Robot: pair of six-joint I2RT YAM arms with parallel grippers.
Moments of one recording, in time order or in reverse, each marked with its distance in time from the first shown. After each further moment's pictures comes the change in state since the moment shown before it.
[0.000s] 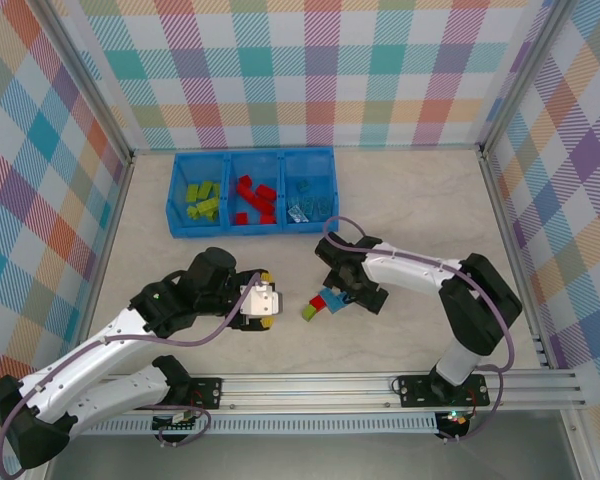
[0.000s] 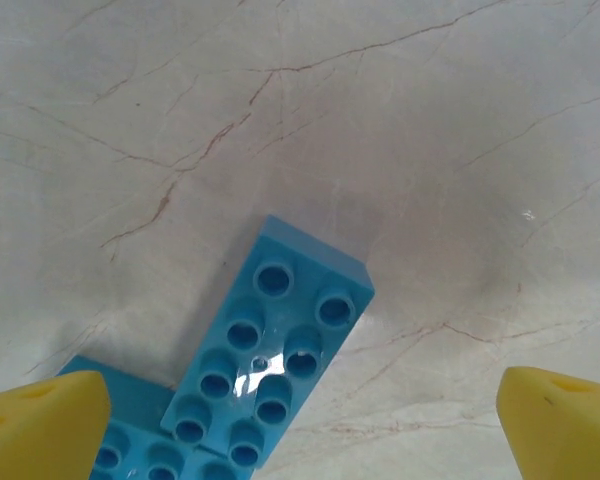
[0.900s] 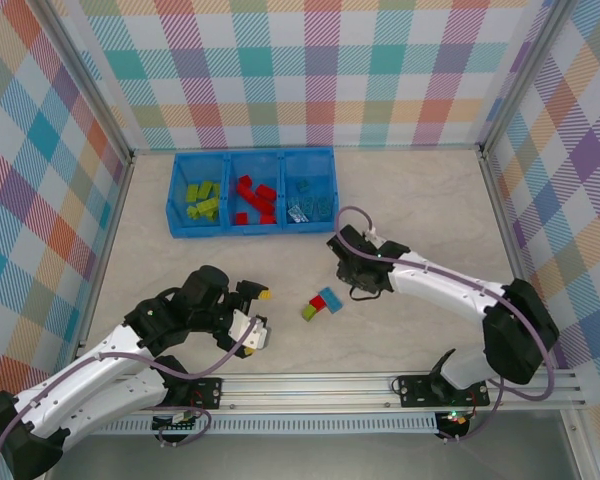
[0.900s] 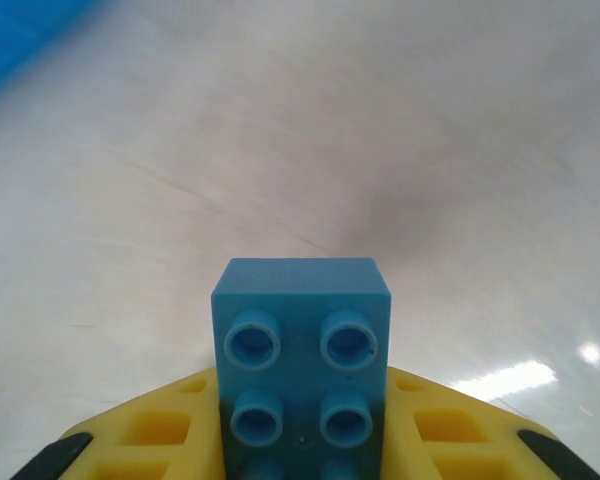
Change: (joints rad) left arm 0.000 -0.130 -0.152 -0.020 0.041 0.344; right arm 0.000 -0.241 -0.058 0.214 0.113 -0.214
